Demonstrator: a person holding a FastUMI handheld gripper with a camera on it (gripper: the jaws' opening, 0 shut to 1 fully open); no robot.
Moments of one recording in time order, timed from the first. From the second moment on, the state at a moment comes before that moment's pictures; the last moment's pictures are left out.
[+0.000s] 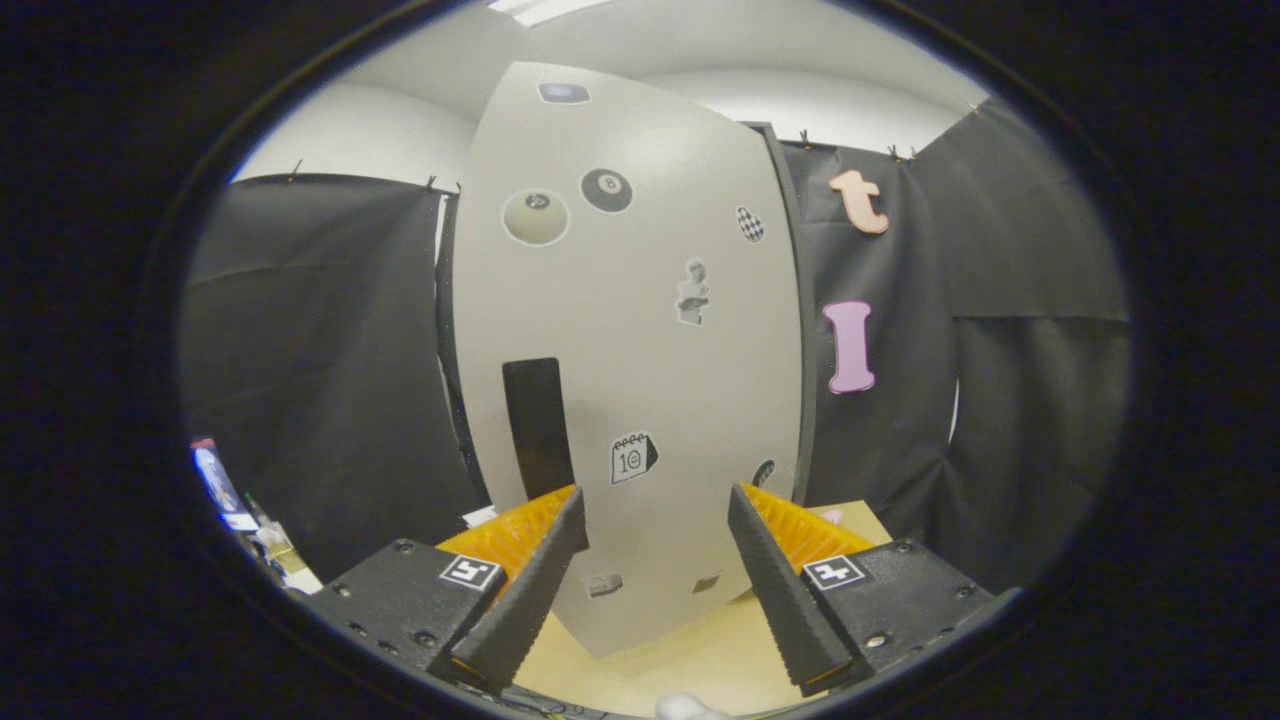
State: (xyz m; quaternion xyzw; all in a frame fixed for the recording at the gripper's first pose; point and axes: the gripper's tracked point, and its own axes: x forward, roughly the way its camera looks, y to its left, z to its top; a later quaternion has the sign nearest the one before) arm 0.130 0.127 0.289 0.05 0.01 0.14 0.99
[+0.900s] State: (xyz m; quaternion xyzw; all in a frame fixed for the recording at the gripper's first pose) arm 0.029 0.074 0.320 0.05 0.00 0.07 1.00
